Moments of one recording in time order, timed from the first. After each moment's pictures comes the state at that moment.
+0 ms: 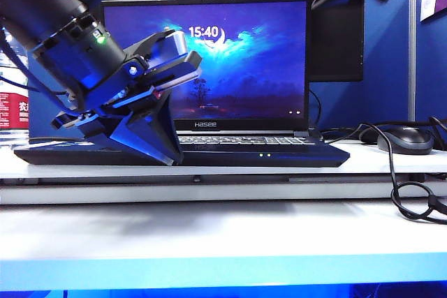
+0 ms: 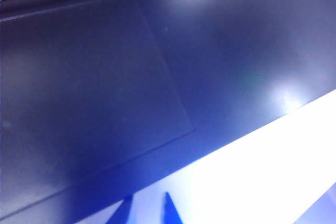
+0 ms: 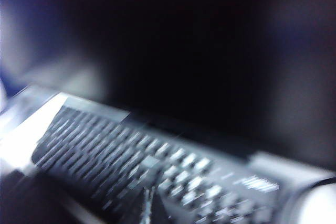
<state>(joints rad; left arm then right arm) -0.71 1.42 0.72 -0.03 0.02 -0.27 0.09 1.76 1.63 -0.09 -0.54 0.10</state>
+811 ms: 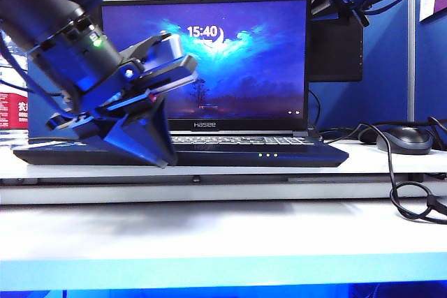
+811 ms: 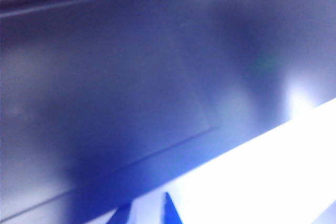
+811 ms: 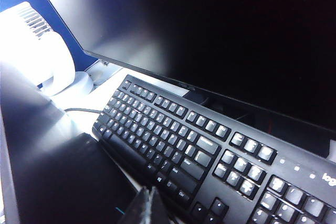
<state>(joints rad) -0.69 1.42 0.72 -0.05 0.01 -0.27 0.07 1.82 1.63 -0.08 -0.83 0.10</state>
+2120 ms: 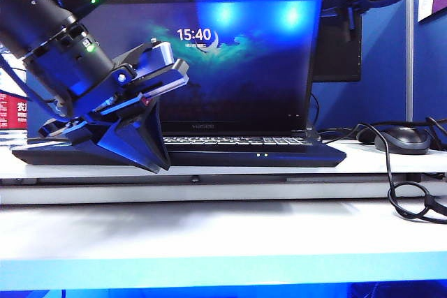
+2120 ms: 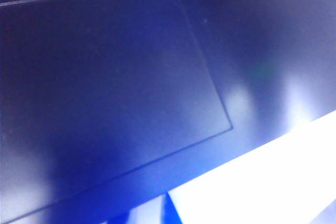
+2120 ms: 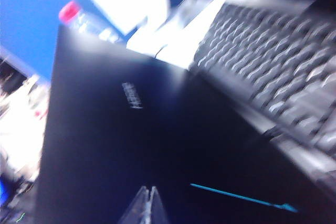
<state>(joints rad) -0.65 1.42 0.71 -0.04 0.05 -0.29 0.10 1.80 1.64 -0.50 -1.14 -0.05</state>
